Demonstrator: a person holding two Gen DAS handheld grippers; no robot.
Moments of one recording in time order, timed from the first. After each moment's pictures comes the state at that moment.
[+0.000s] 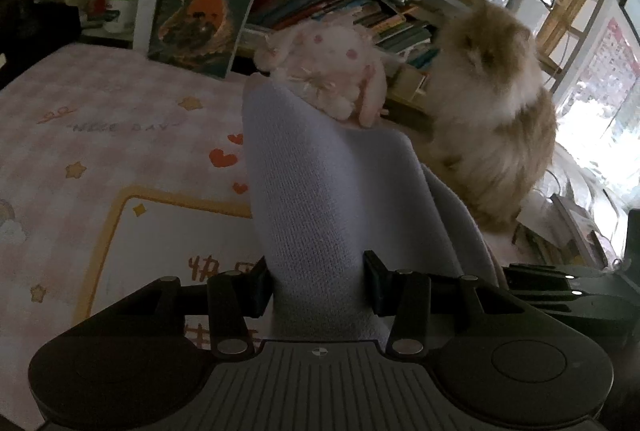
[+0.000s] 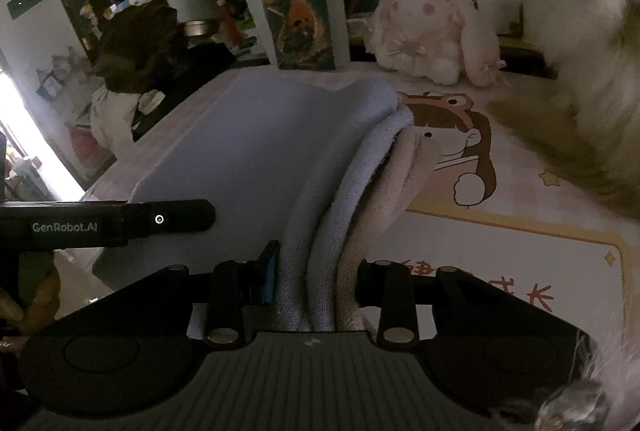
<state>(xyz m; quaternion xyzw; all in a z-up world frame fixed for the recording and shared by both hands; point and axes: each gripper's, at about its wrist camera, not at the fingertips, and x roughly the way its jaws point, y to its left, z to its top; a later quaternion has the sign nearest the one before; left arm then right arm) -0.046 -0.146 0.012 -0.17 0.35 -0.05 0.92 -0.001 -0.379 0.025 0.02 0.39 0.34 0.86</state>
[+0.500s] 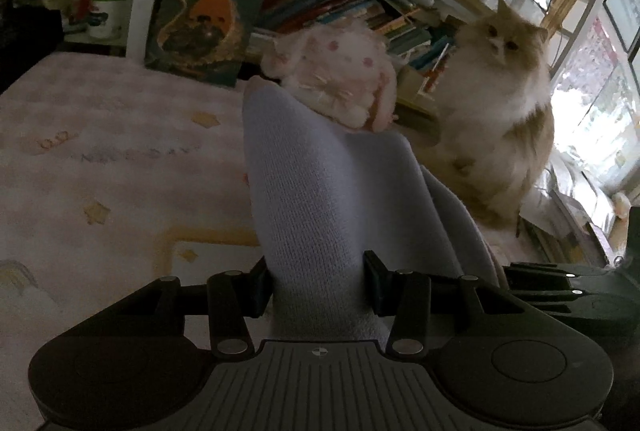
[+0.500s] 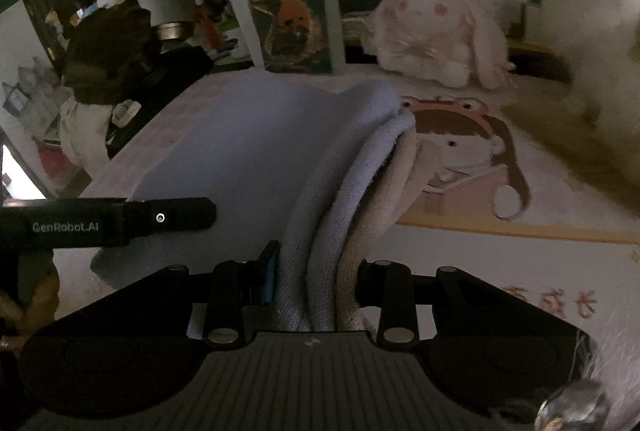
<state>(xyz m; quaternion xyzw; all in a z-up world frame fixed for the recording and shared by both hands) -0.017 -0.052 0.006 -0.16 0.36 -0.11 0.91 0.002 -0.292 0.028 0.02 0.39 0.28 0.88</state>
